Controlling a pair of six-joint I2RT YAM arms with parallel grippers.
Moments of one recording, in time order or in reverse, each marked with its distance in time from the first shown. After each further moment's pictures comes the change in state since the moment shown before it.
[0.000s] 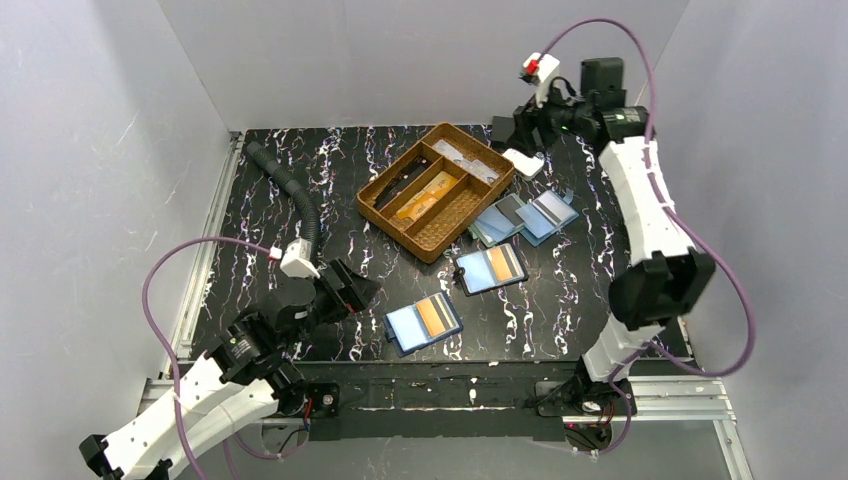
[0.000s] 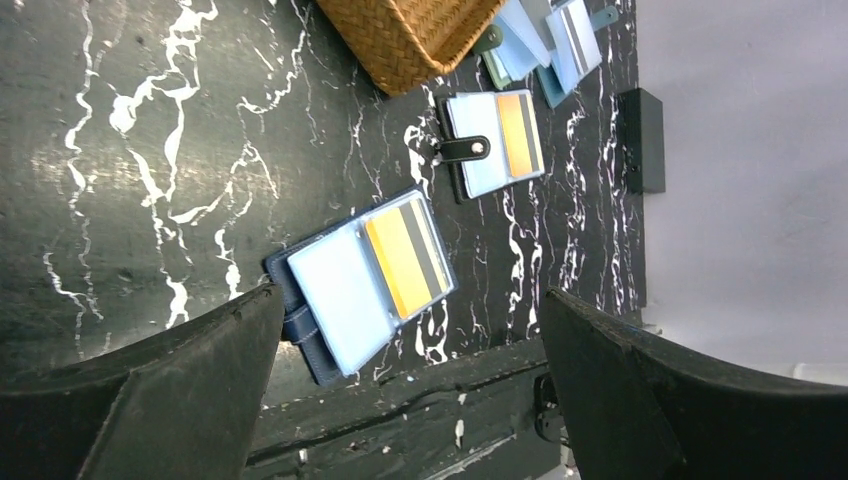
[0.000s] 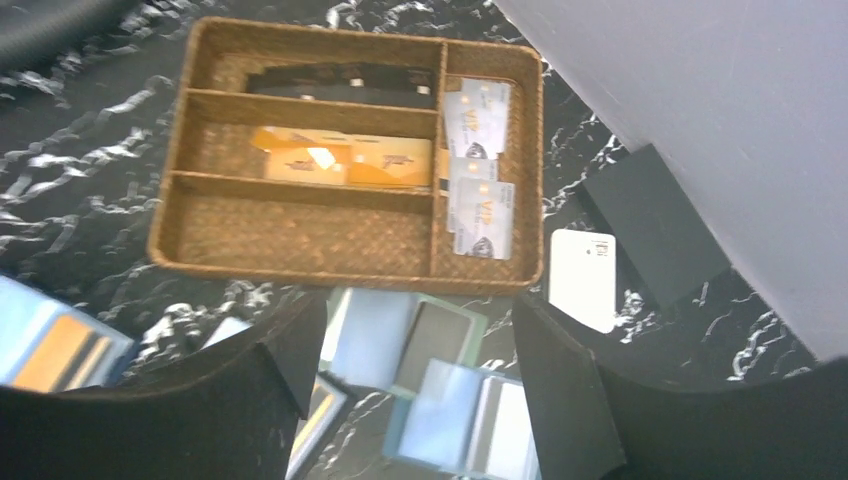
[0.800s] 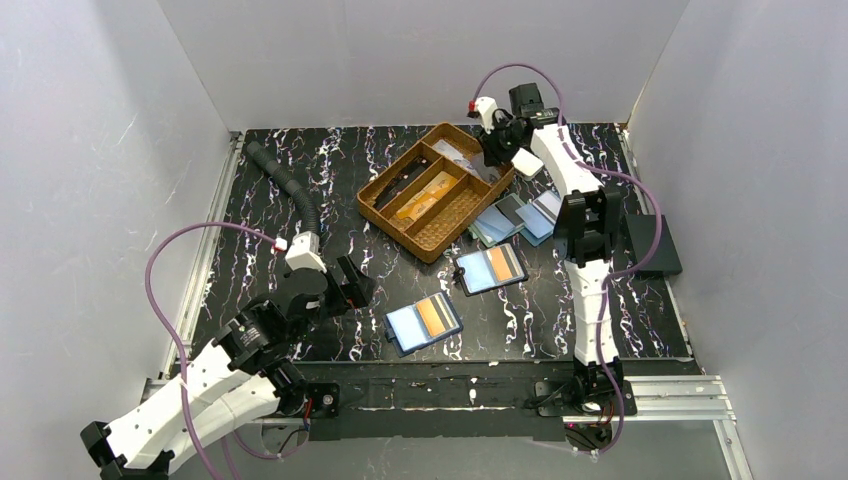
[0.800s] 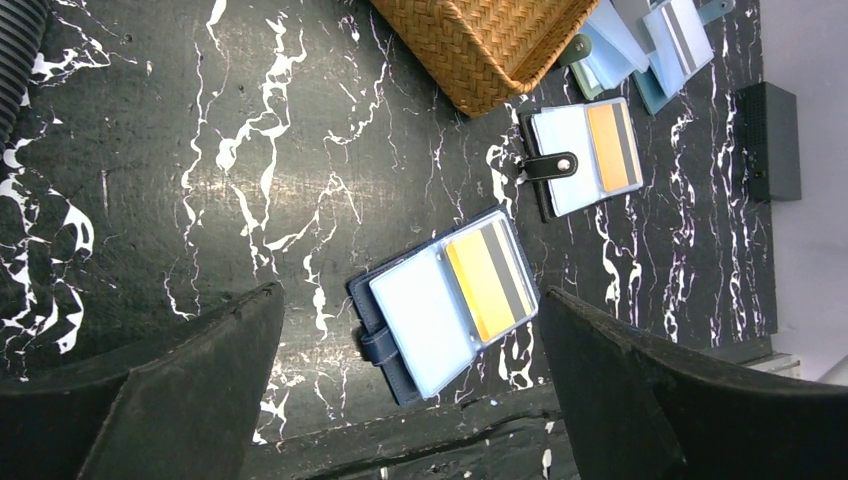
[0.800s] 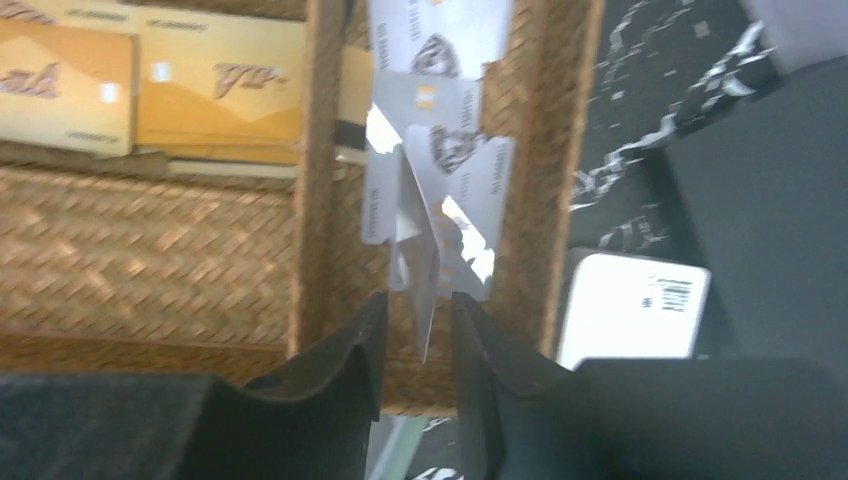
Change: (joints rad) left arm -0.001 0.119 0.053 -0.043 -0.094 0.136; right arm 0.056 0.634 0.379 -0.095 0.122 -0.131
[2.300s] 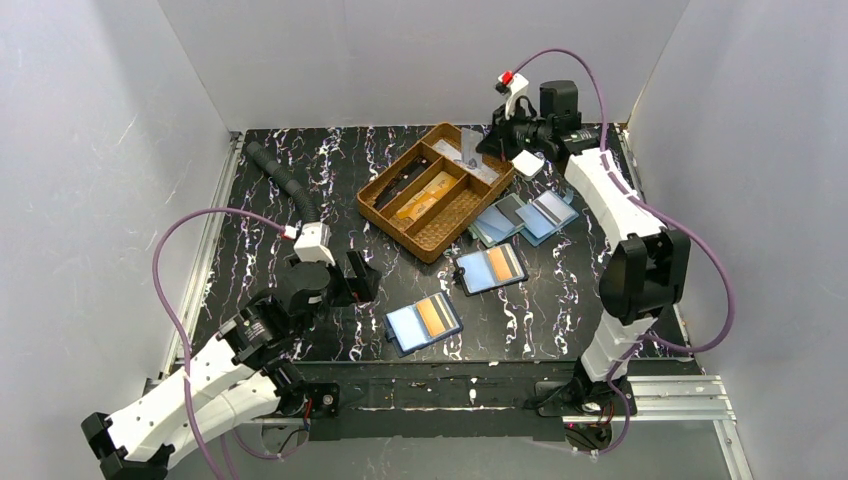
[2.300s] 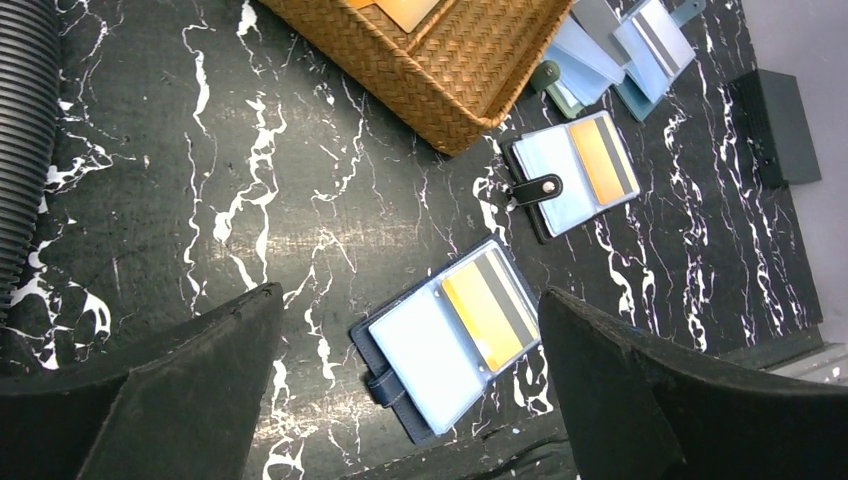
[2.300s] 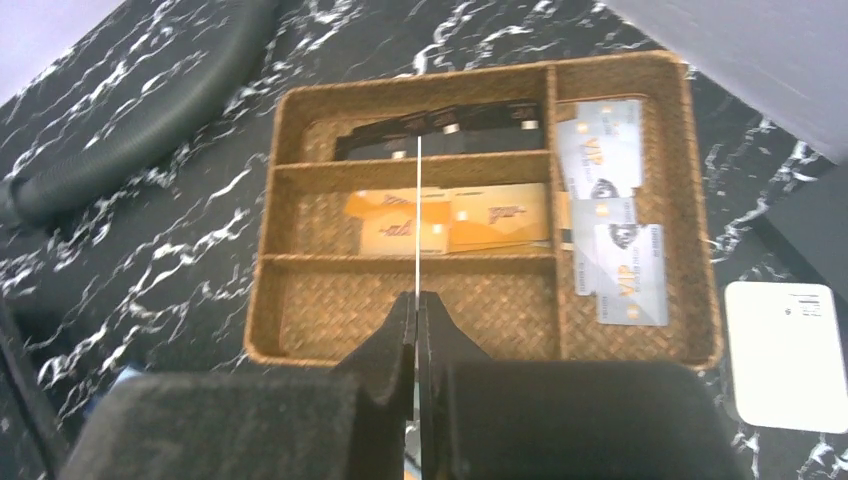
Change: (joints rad) left arm -0.025 0.043 0.029 0.116 -0.023 0.171; right arm 0.041 -0.659 -0.660 0.435 -0.209 0.473
